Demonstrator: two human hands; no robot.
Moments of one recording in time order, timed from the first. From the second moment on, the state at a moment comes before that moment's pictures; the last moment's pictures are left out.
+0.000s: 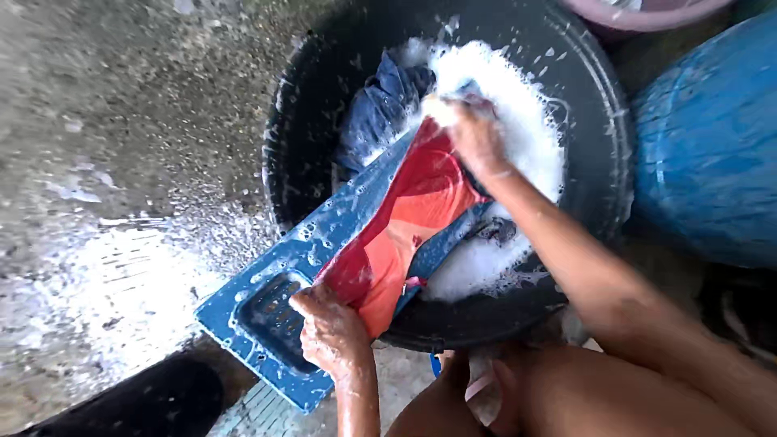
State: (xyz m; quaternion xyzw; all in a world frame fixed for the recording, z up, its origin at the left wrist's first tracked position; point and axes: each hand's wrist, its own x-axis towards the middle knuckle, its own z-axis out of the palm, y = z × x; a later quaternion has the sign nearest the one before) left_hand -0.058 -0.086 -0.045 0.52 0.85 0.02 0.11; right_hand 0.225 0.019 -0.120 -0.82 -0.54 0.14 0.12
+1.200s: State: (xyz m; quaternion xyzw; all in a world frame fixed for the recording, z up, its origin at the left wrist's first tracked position) left_hand 0.139 0.033 0.111 0.71 0.29 0.28 0.58; right_hand 0.362 -0.121 -0.023 -0.88 -0.28 0.33 0.18
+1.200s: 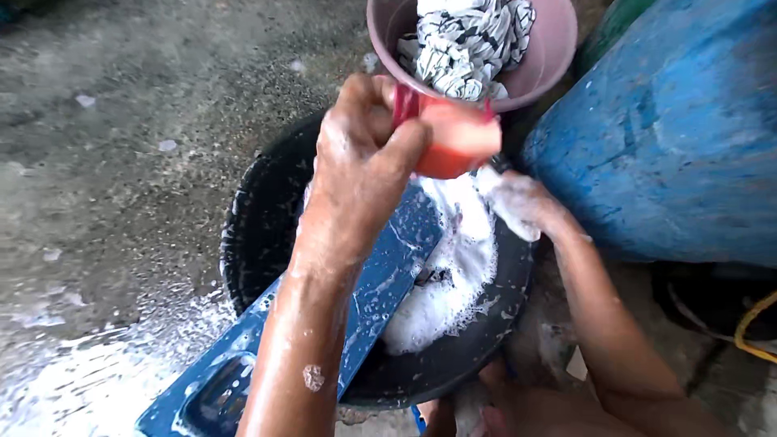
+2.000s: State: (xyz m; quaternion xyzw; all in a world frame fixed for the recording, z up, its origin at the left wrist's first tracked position) left_hand -0.052 -0.095 -0.077 0.76 0.62 0.15 0.06; right_hand 0.086 -0.049 -0.077 -0.62 -0.67 0.17 0.37
